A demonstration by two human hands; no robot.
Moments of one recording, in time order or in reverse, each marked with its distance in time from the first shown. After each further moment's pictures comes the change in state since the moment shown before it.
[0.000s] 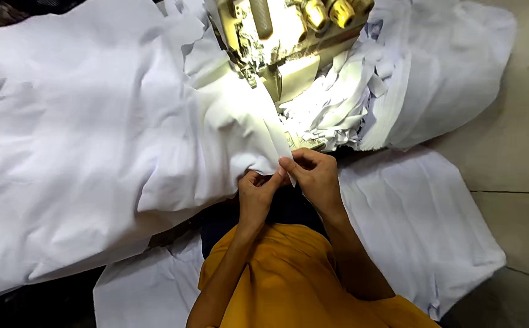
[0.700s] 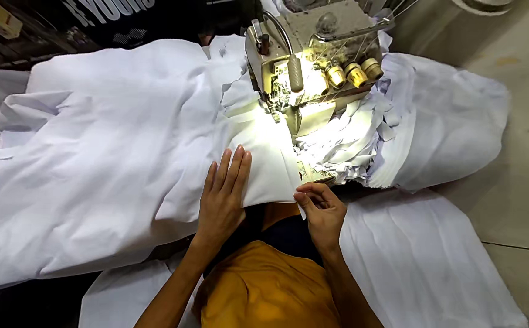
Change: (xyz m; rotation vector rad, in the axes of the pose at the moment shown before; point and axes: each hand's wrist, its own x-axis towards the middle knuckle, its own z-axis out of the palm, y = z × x) left_hand 0.025 0.035 -0.089 1.409 0.100 0.882; right_hand -0.014 0.017 0.018 0.310 0.120 -0.247
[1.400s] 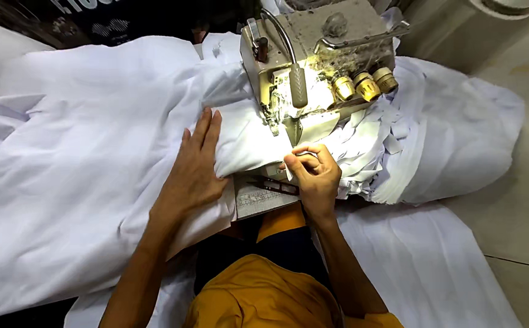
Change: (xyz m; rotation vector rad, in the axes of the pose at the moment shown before) left_hand 0.082 -0.074 -0.013 -0.173 -0.244 -0.025; right_hand 0.094 -0.004 0.035 -0.059 -0.046 -0.021
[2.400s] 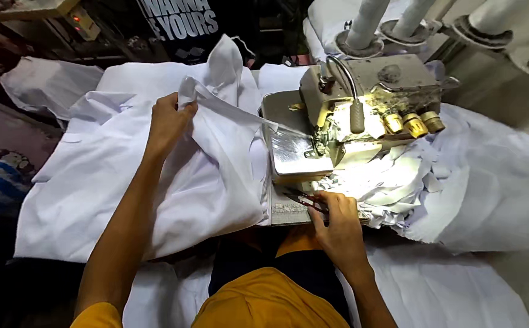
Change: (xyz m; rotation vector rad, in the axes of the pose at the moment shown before) left_hand 0.012 -0.137 -0.087 -0.337 0.335 -0.674; right_hand -0.048 0.011 -0.013 -0.899 -0.283 -0.234
